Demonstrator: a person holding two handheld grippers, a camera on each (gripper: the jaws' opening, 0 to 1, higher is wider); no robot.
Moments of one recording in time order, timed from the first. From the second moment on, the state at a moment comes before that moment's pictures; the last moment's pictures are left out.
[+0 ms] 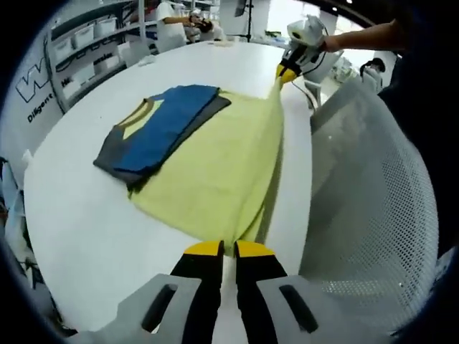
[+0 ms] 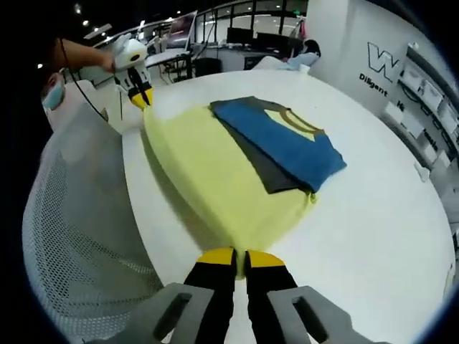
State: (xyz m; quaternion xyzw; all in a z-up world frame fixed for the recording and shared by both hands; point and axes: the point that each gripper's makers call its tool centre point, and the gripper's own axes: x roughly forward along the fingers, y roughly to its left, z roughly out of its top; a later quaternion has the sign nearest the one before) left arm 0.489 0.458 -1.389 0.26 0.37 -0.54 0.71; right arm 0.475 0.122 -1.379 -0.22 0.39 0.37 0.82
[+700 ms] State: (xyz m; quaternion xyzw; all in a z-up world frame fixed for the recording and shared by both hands) left arm 0.544 0.458 -1.355 0.31 0.33 -0.51 0.74; right arm 0.517 0.123 -1.336 -0.24 0.34 0.36 0.84
